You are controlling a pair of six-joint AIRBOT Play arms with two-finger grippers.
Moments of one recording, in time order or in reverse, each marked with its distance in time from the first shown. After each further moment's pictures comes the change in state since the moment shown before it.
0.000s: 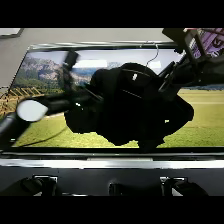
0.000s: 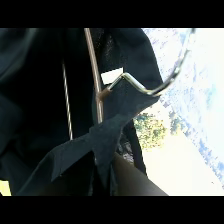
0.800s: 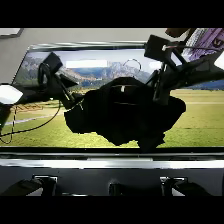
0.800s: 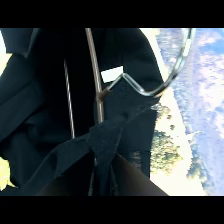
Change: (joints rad) left arm 0.290 -0.037 0.000 -0.005 -0.235 0.674; right arm 0.000 -0.105 0.000 0.142 0.079 -0.339
